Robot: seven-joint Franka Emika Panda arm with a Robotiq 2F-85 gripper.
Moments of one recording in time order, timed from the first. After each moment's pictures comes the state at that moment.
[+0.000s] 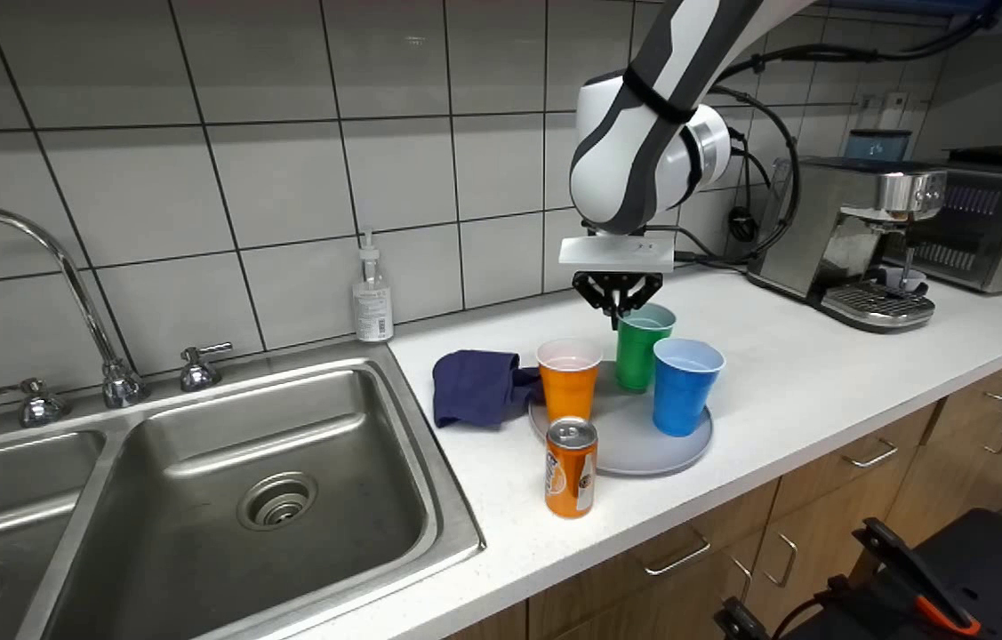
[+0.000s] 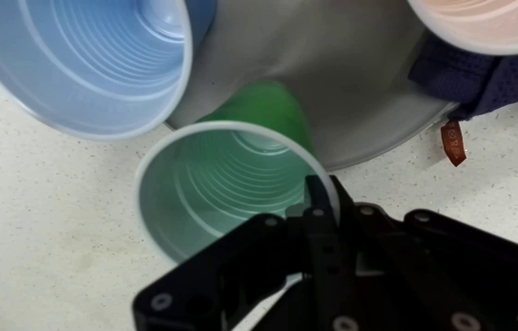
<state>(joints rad) 0.12 0.32 -0.20 -2.20 -0.29 2.62 0.84</state>
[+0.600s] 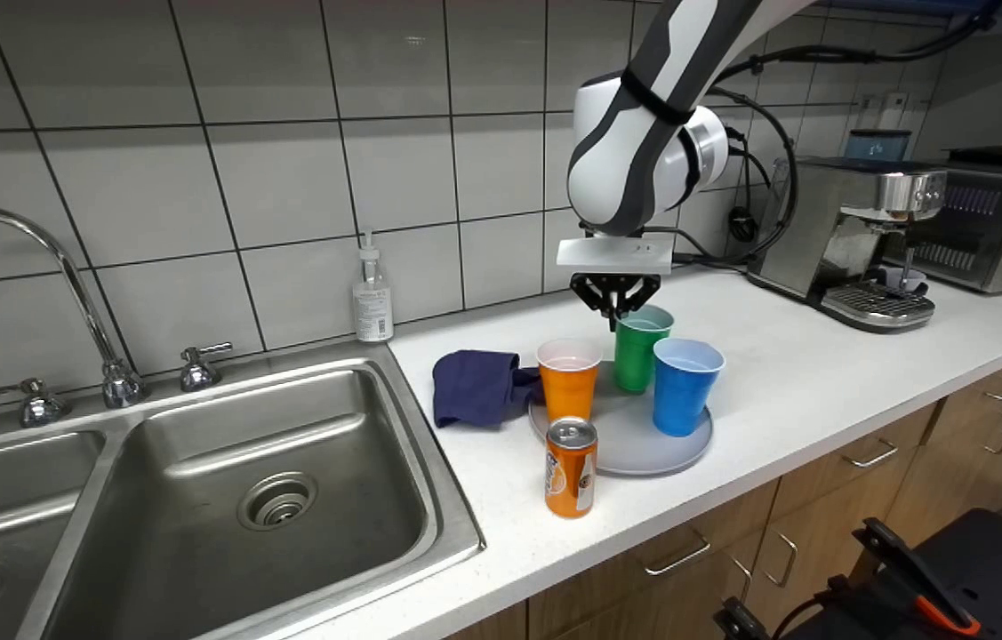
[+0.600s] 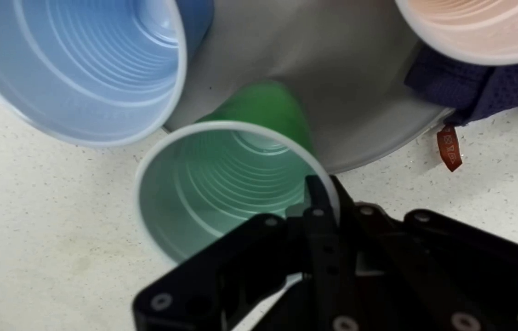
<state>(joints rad) 0.13 0.32 -0.19 -2.20 -0.29 2.62 0.85</state>
